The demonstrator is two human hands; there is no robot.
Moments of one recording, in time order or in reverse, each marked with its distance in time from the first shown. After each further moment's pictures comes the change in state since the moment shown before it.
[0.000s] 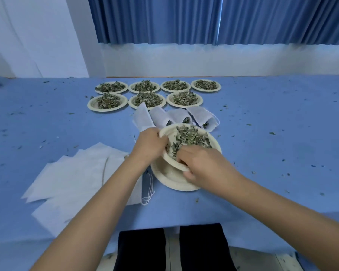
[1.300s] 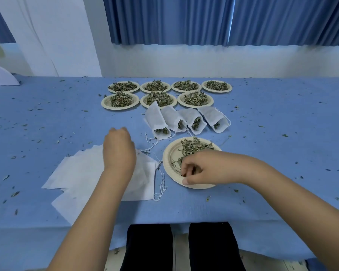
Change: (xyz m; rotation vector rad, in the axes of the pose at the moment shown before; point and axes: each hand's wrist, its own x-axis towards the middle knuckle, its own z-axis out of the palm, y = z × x) left_hand -0.037 -0.046 -0.052 0.359 0.419 -0.142; right_hand 0.016 -0.011 -0.027 0.378 -0.533 0.133
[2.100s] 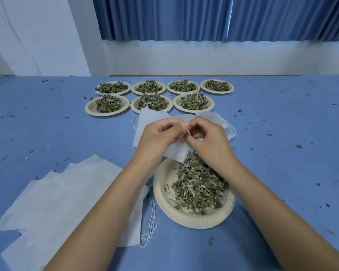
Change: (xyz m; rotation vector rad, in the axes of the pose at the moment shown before) left_hand 0.035 0.081 0.051 -1.321 -0.533 0.094; right_hand 0.086 0.060 -0.018 0.587 0.895 -0.161
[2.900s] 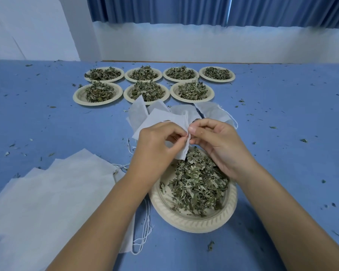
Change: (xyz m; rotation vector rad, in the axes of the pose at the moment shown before) left_hand -0.009 -0.021 -0.003 0.750 0.062 0.531; right_hand -0.004 0.013 -0.012 0.754 -0.043 0.405
